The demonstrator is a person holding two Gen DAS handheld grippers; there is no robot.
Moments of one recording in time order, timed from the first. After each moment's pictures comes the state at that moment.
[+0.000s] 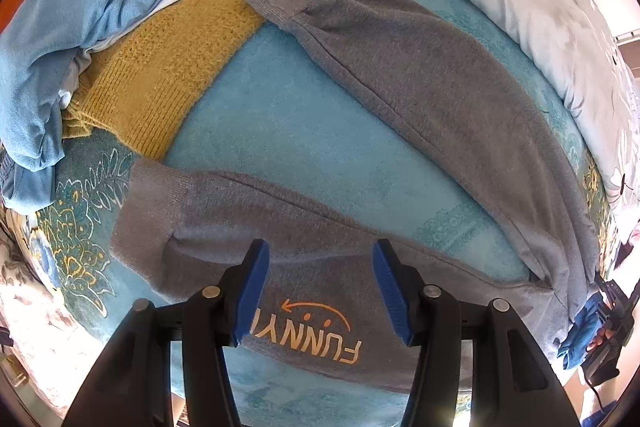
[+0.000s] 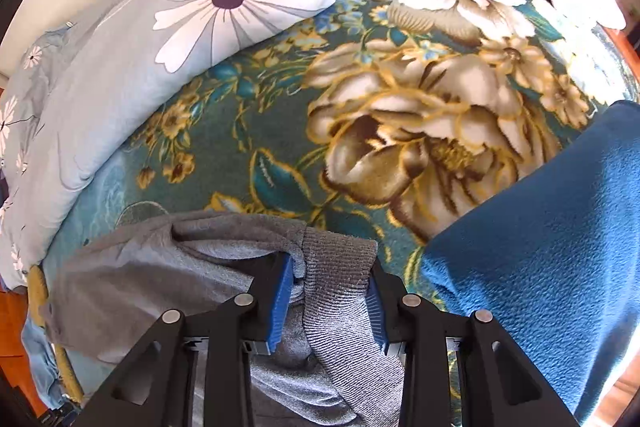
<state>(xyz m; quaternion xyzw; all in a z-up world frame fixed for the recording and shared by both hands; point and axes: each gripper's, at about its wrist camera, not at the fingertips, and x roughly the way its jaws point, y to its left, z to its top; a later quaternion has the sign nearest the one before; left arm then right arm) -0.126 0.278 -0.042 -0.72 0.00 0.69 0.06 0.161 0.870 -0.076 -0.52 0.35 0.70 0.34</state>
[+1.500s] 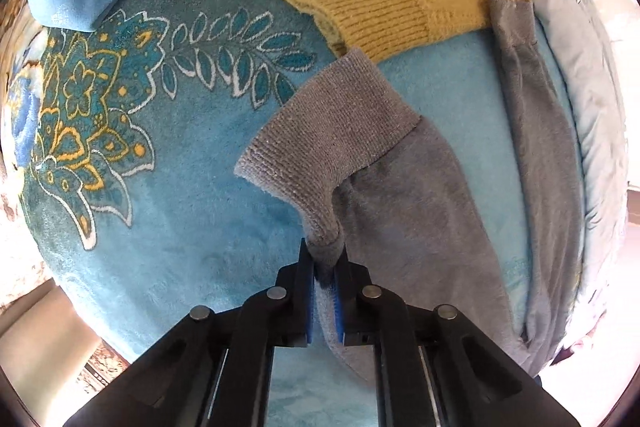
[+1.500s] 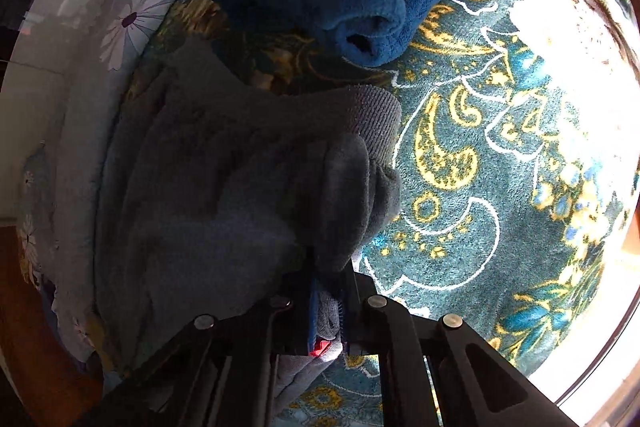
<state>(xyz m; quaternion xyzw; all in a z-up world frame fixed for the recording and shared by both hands) -0.086 0.131 -0.098 -0.70 -0.24 0.67 -0.04 0.348 0.727 -0.069 -0.41 0.56 0.60 0.40</state>
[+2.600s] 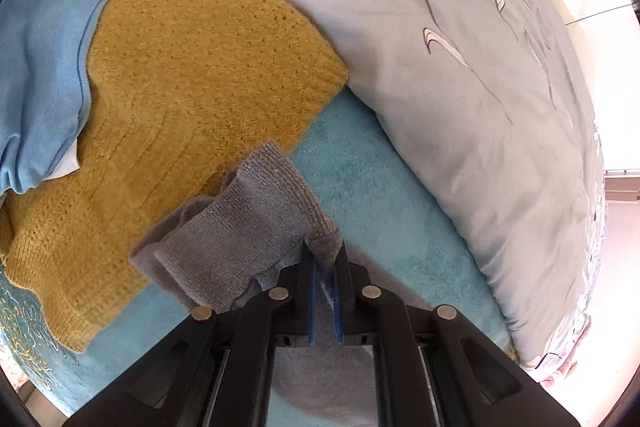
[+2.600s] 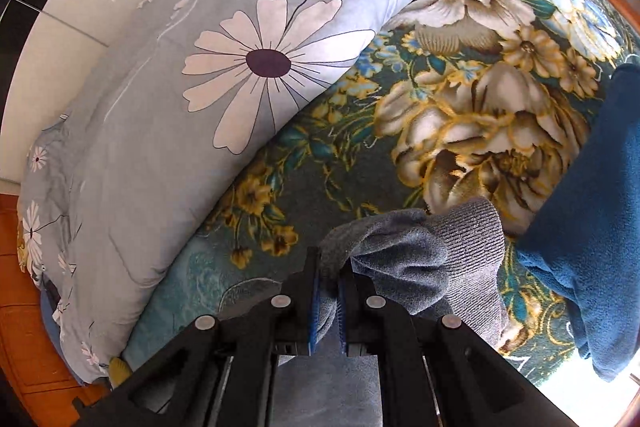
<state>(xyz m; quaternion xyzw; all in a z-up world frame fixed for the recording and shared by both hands) -0.365 0.305 -0.068 -0.69 -0.17 0.70 0.02 0.094 0.882 -0.045 -0.46 0.48 0.66 0.35</state>
